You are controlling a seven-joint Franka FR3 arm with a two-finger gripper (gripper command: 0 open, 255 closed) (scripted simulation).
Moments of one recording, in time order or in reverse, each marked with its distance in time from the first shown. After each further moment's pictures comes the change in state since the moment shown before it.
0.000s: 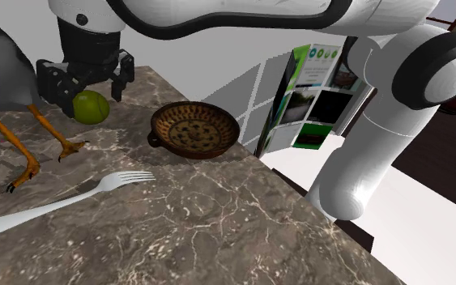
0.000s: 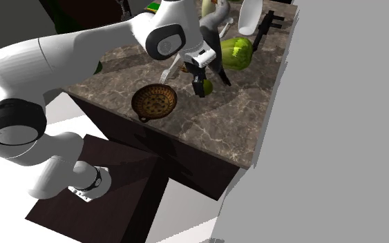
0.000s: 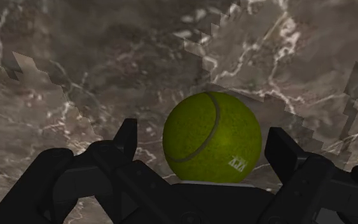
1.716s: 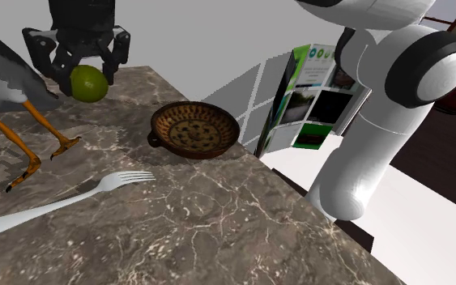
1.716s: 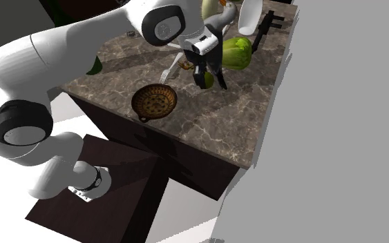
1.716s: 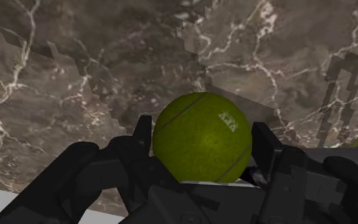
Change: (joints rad) arm 0.014 0.040 0.009 0.158 -0.024 -0.126 0.000
